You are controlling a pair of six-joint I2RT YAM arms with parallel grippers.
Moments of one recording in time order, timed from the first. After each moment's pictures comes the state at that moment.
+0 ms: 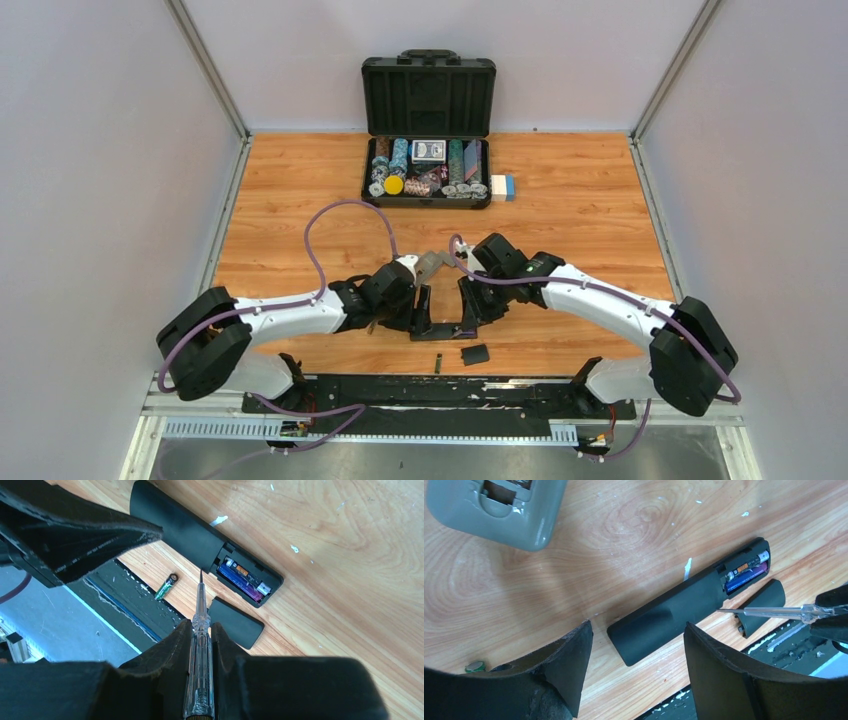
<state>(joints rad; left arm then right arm) -0.95 1.35 0.60 -0.17 0.01 -0.70 0.80 1.33 0.83 -0.61 -0.34 0.41</state>
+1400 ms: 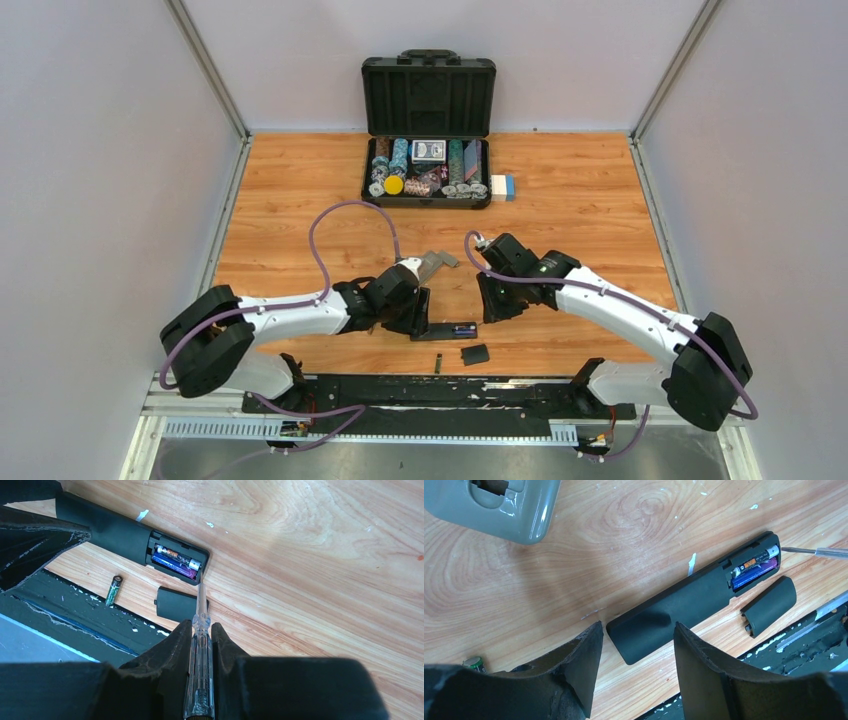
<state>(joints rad) -0.98 1.37 0.62 -0.19 -0.02 -0.70 0.80 1.23 0.87 -0.79 -0.07 0.45</state>
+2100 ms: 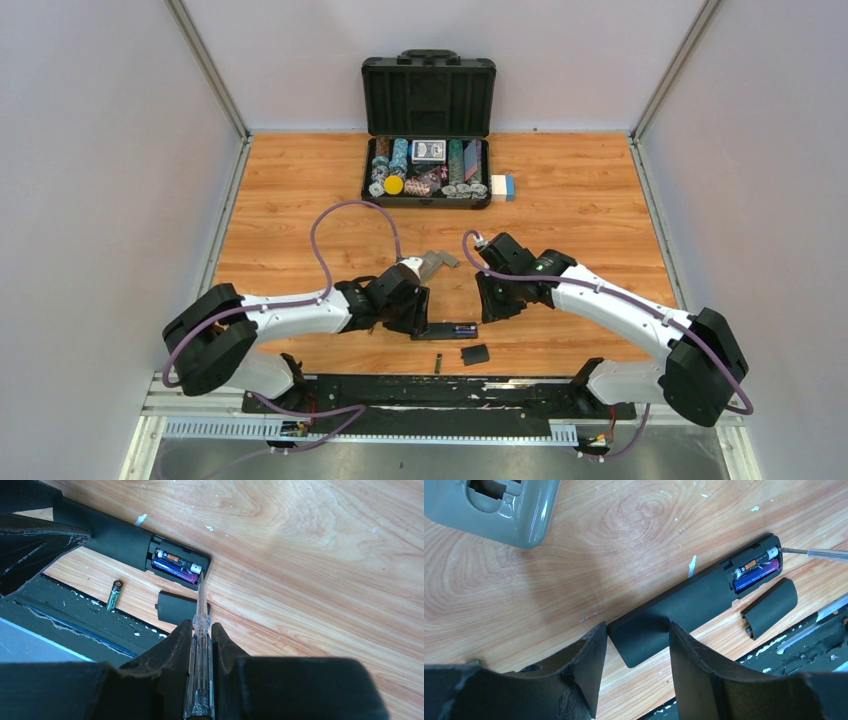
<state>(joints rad) -0.98 1.38 0.62 -0.19 -0.02 -0.70 0.80 1.26 0.87 -0.77 -0.08 0.47</state>
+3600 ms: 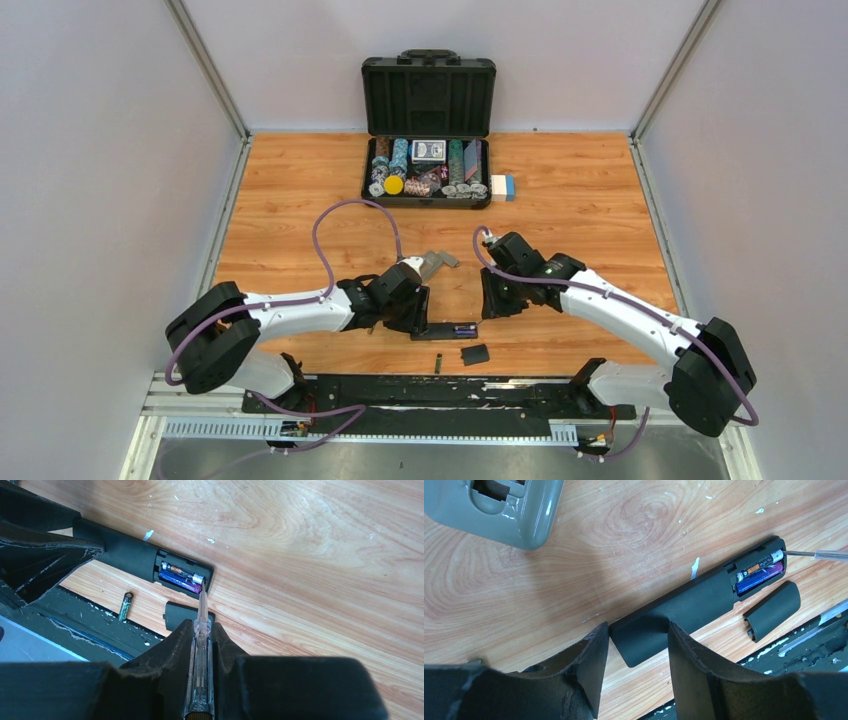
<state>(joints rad) -0.98 1.40 0.64 -0.21 -0.02 -0.71 0.76 1.20 0.82 -0.70 -0.11 0.51</state>
